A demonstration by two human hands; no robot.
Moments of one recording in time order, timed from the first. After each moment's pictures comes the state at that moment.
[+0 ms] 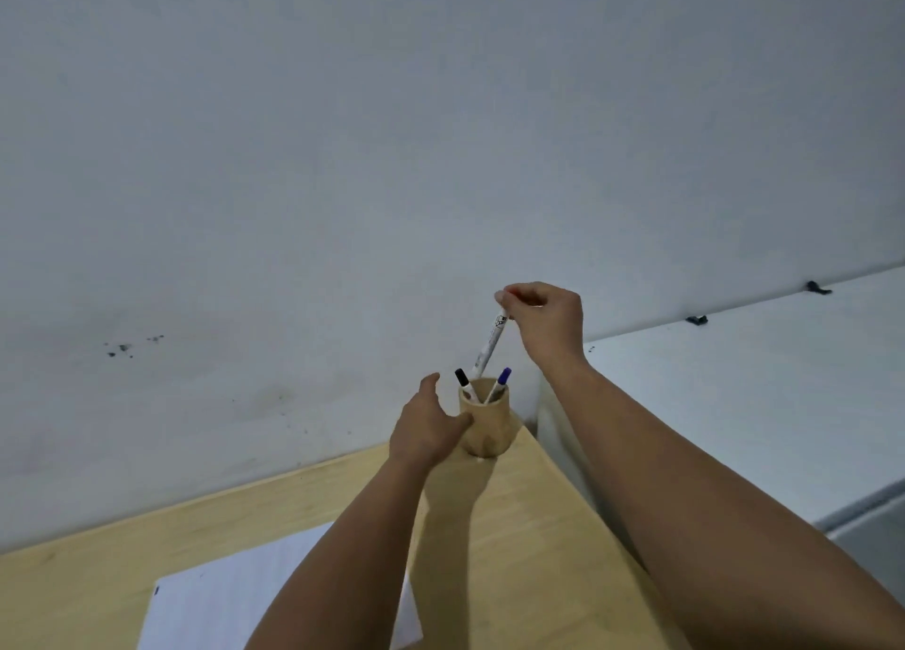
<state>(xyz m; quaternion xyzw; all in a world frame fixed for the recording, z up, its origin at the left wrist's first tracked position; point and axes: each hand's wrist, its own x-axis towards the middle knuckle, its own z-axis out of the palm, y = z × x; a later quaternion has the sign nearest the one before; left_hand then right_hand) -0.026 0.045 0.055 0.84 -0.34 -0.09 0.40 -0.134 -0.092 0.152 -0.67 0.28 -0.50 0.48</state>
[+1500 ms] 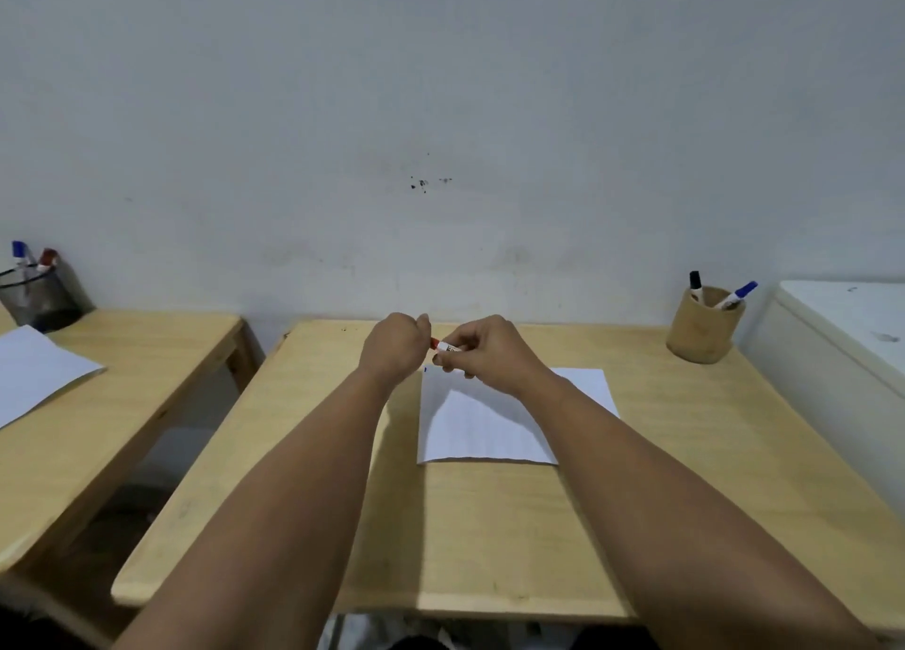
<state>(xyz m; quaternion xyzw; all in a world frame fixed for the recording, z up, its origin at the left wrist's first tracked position) 0.078 0.372 0.037 0.92 -0.16 0.00 0.36 -0.003 0.218 0.021 -0.86 0.03 -0.09 0.50</state>
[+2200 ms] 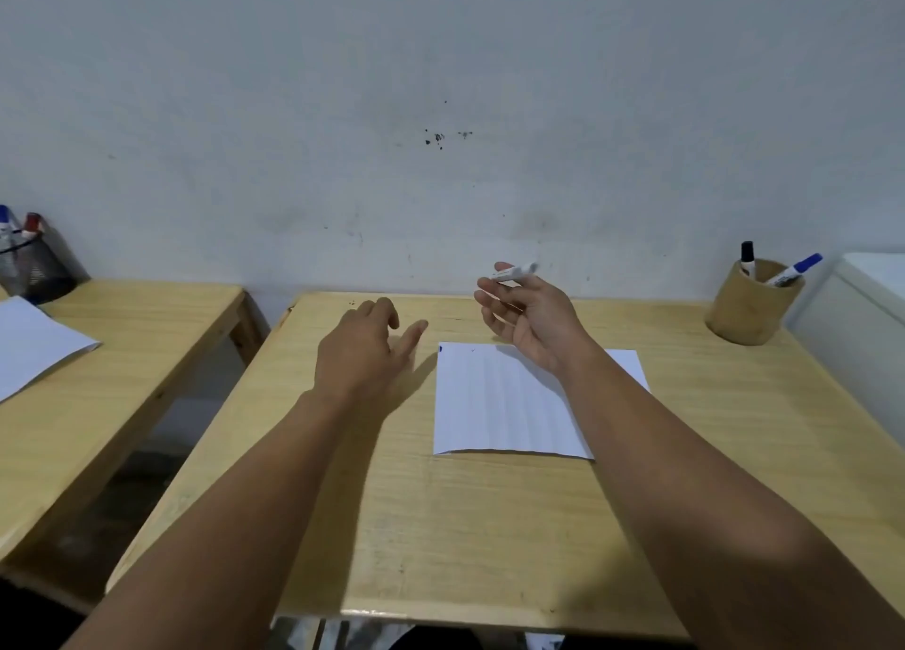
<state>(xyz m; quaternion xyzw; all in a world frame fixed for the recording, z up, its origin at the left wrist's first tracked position) 0.089 0.429 -0.015 0.93 -0.23 0.17 0.24 0.028 0.196 0.012 -0.44 0.15 -0.10 0.88</state>
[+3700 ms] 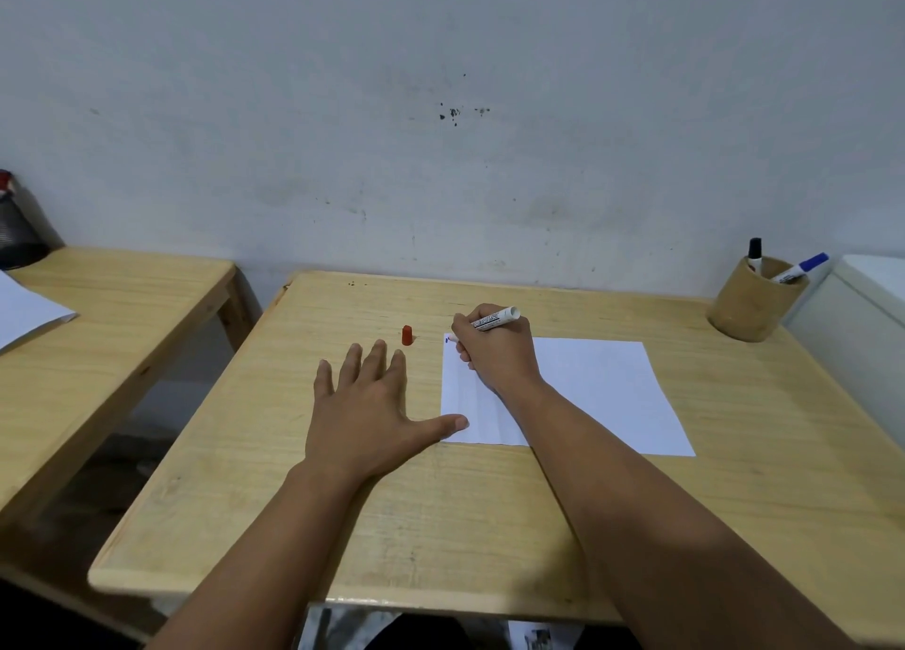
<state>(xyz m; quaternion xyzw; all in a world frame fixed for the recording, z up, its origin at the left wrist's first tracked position) 0.023 0.457 -0.056 0.96 -0.23 0.04 0.13 0.038 0.255 -0.057 -0.76 0.20 -0.19 0.58</state>
